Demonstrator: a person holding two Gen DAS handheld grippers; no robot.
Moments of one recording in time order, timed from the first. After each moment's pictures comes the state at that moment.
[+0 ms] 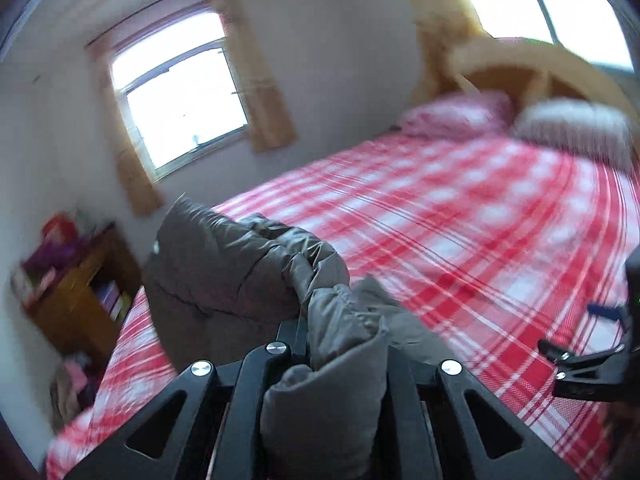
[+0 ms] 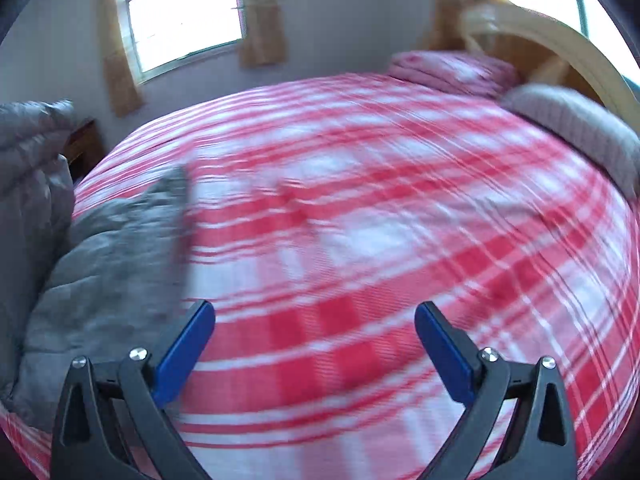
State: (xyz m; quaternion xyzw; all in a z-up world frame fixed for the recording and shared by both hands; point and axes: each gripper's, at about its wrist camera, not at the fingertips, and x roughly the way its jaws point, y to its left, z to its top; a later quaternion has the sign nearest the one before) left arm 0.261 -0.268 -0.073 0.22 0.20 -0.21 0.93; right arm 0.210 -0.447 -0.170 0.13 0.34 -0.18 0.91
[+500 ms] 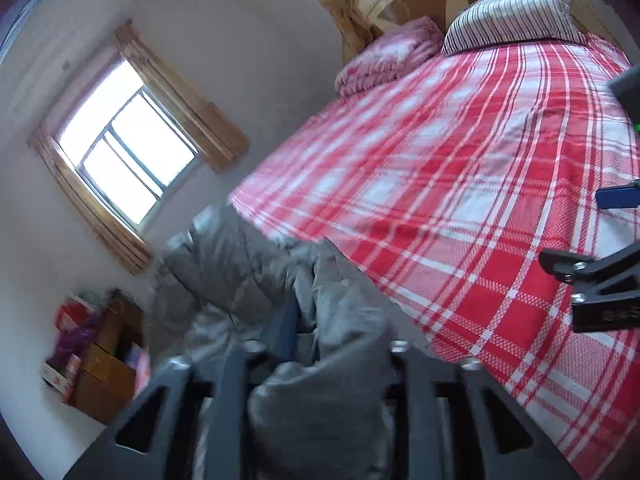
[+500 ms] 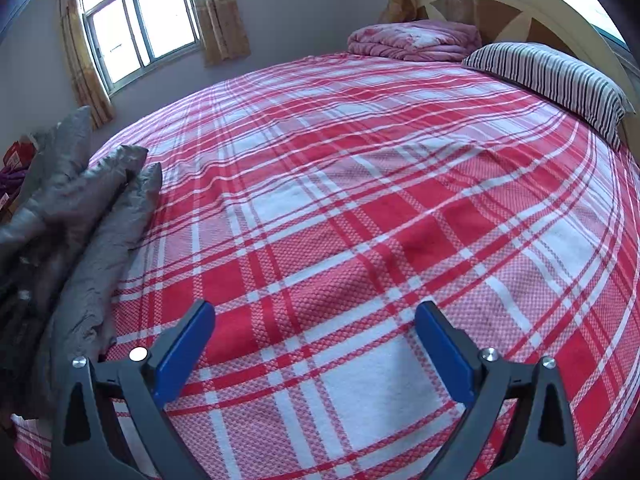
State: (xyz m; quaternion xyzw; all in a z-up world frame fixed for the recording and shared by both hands) left arm 0.217 -0.346 -0.133 0.38 0.17 -0.22 0.88; right arm 0.178 -0.489 -0.192 0.17 0.35 -0.20 0.90
